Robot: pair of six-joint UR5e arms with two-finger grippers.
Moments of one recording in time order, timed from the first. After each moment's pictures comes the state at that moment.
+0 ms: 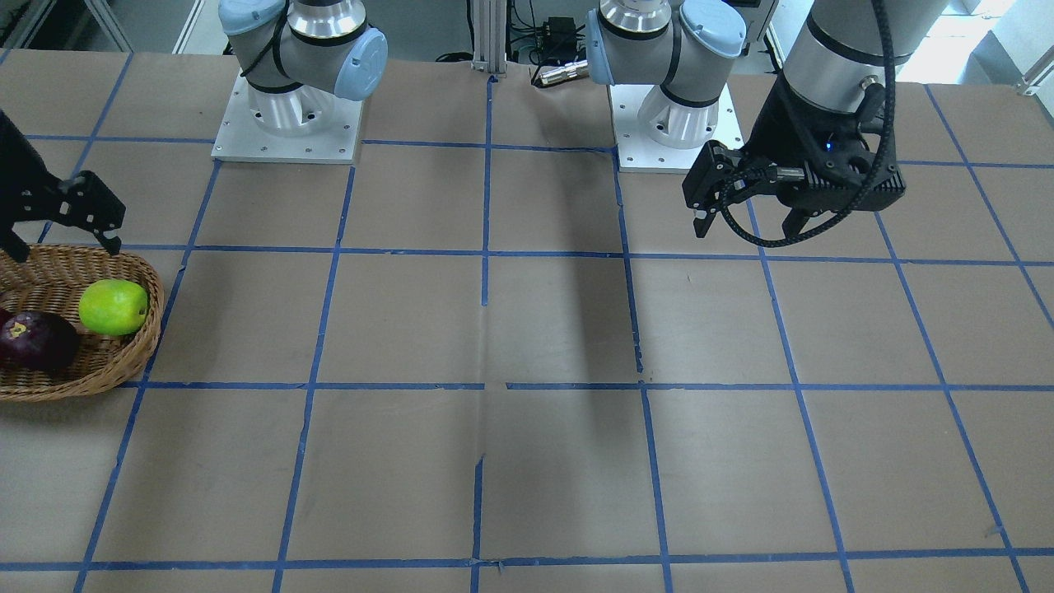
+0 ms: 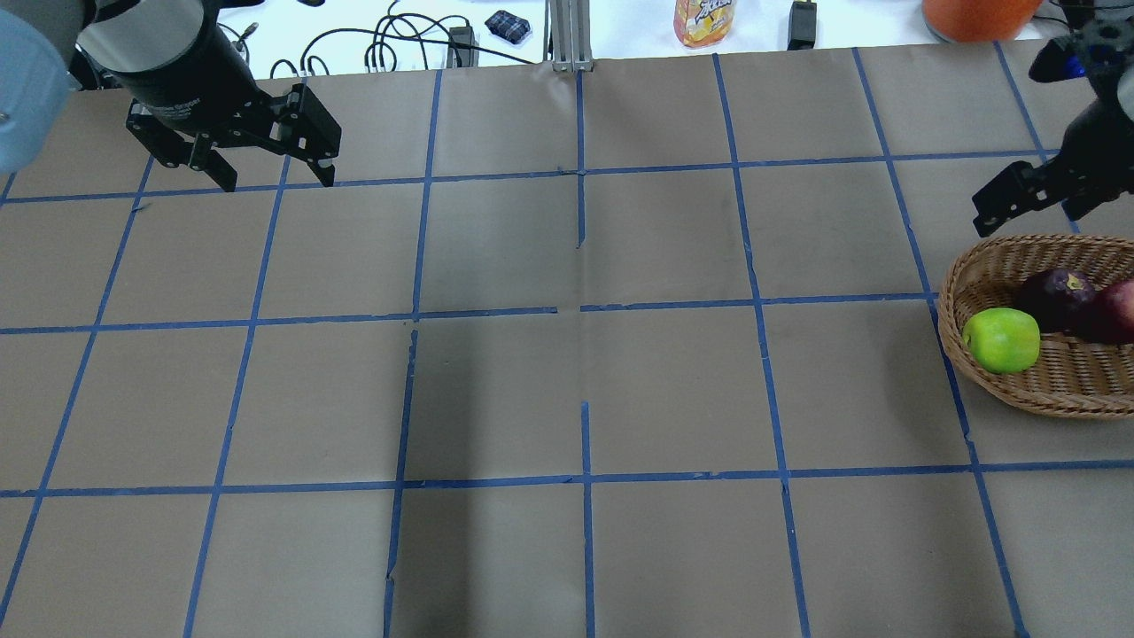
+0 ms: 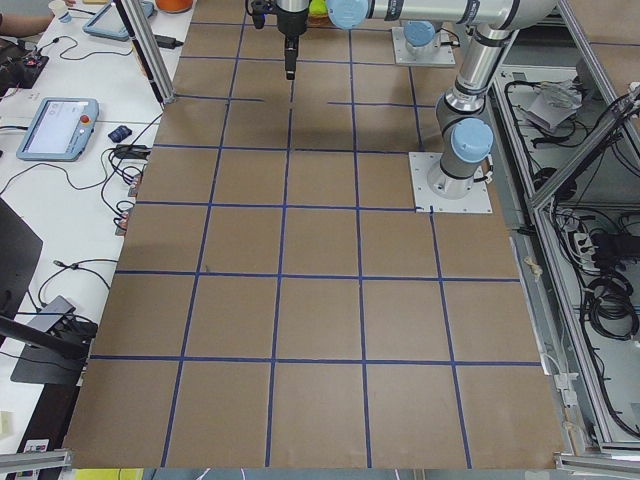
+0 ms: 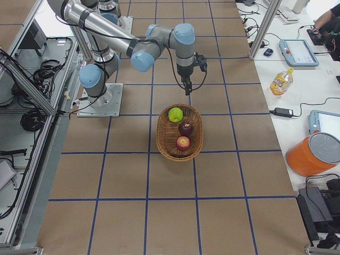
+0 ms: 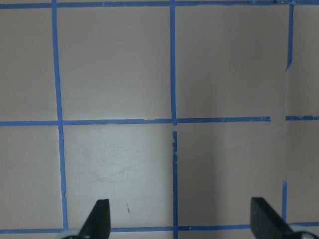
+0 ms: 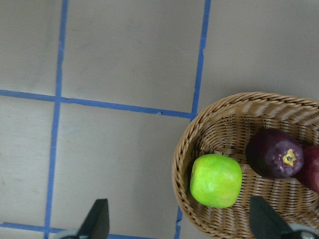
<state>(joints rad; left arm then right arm) -1.53 -1.60 -1.51 -1.54 1.56 0.05 1.21 -1.62 1.74 -1.77 -1.56 -0.50</state>
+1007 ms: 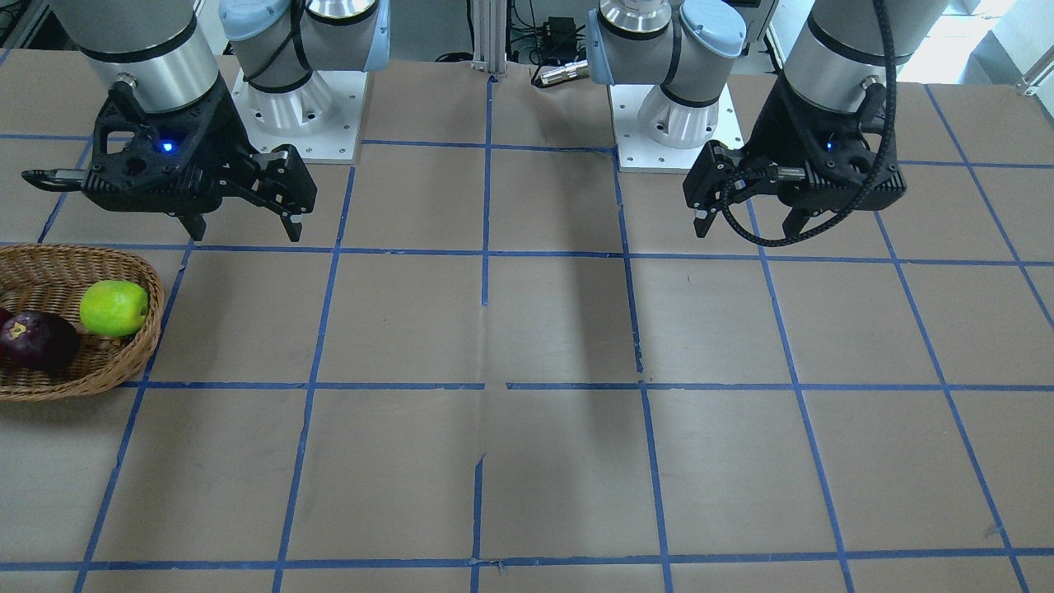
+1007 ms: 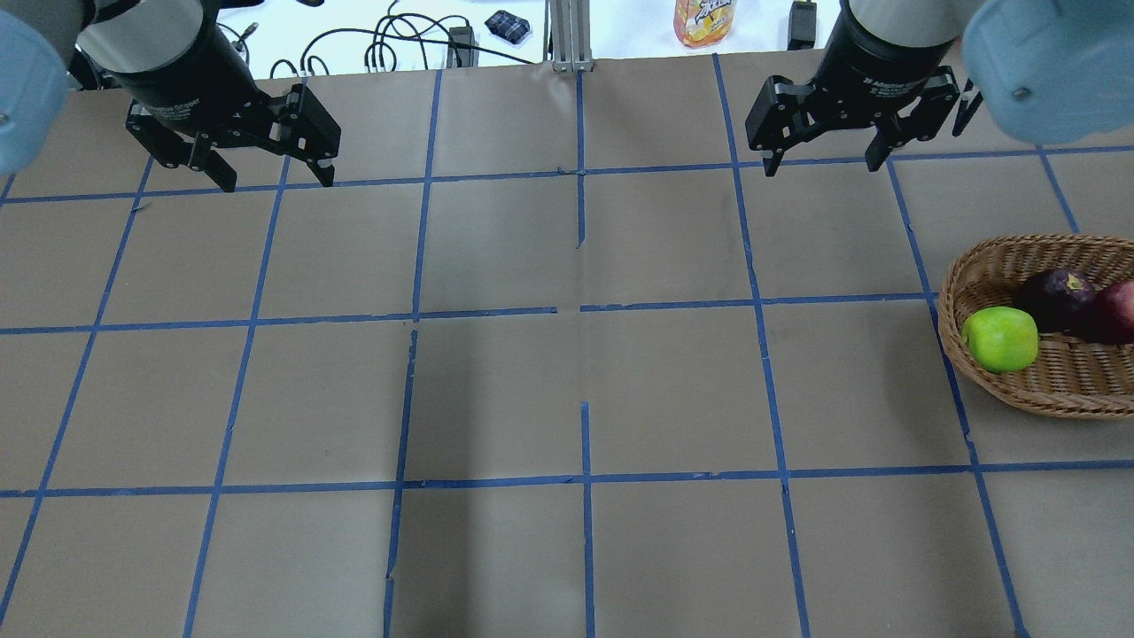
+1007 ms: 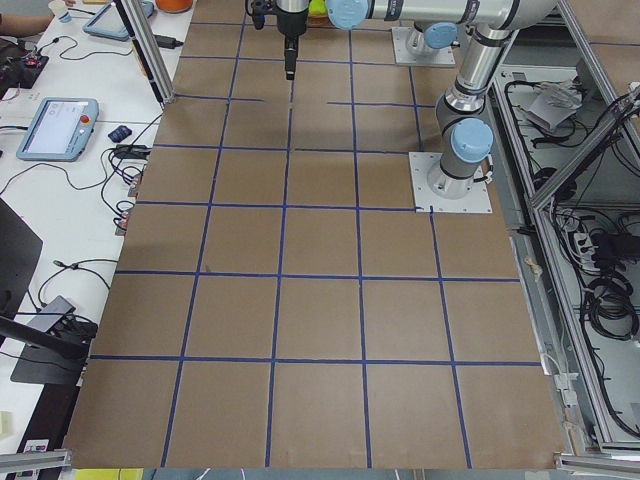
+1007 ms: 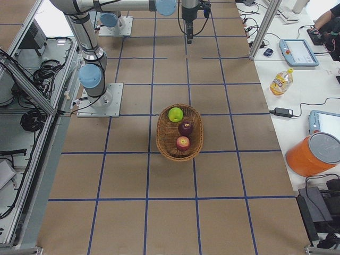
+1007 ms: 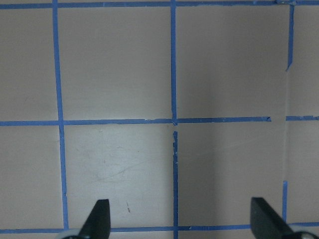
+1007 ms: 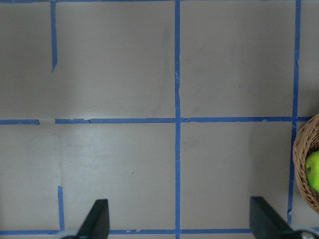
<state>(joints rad) -1.52 -1.60 -1.51 -1.54 1.55 0.05 1.61 -1.52 1.51 -1.63 -1.57 0.04</state>
